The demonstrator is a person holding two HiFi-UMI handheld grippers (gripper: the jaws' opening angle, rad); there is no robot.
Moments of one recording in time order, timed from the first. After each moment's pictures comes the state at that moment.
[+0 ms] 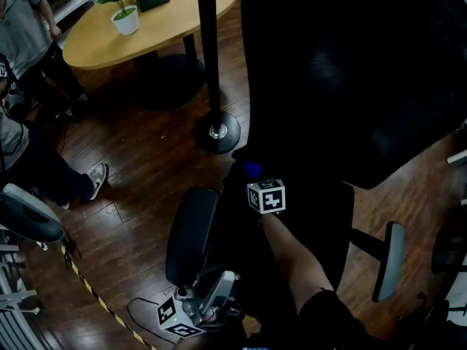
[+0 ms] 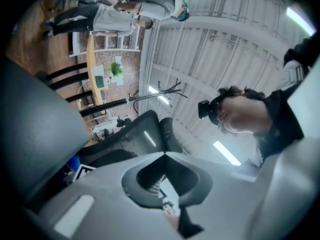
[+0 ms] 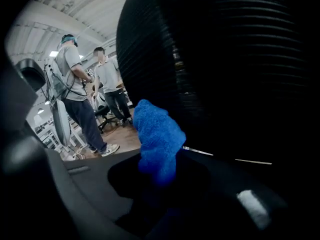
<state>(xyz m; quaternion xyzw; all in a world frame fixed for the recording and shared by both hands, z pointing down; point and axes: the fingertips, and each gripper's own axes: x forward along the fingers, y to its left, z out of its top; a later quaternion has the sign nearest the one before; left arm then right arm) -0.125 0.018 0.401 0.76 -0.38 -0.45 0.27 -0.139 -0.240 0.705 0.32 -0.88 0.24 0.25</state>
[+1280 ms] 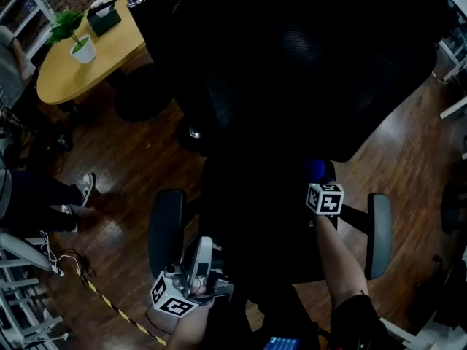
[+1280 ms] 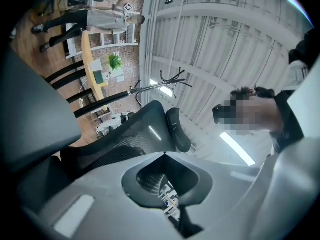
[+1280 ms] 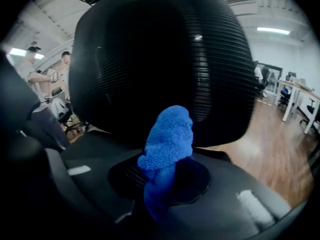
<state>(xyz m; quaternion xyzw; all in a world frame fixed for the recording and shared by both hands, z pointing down) -0.098 -0.034 0.404 0.77 -0.41 -0.41 0.29 0.176 -0.249 0.678 0.52 -0.78 0.26 0.25</state>
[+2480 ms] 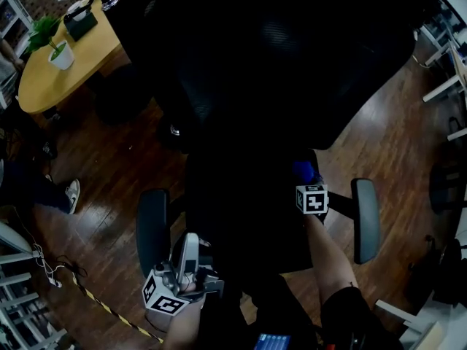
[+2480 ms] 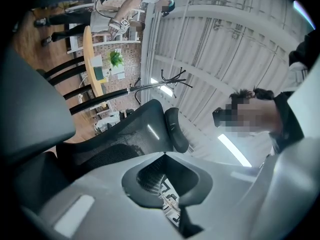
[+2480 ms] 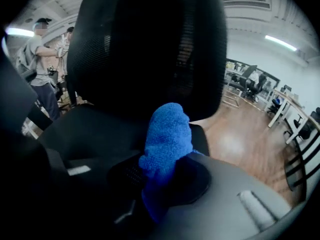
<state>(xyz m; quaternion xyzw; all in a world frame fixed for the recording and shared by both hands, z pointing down) -0.101 -0.032 0.396 0.77 -0.39 -0.41 0.30 0.222 -0.202 0.716 0.54 -0.73 0.25 0.35</state>
